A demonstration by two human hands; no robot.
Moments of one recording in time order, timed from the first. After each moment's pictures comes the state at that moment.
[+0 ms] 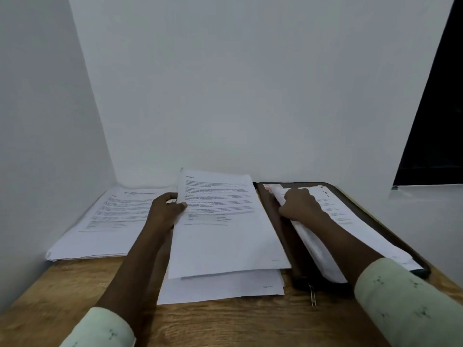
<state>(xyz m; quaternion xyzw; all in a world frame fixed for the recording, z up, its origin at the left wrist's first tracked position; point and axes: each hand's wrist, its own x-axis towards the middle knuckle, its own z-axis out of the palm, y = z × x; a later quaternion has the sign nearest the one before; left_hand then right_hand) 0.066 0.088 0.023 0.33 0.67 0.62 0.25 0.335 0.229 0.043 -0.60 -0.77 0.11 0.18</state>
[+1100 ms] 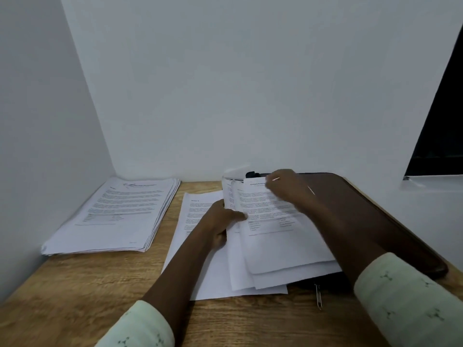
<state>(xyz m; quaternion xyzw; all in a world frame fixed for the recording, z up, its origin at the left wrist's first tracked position) 0.163 0.126 0.005 0.32 0.52 0.58 0.54 0.310 0.230 0.060 -0.51 -0.74 0.34 0.28</state>
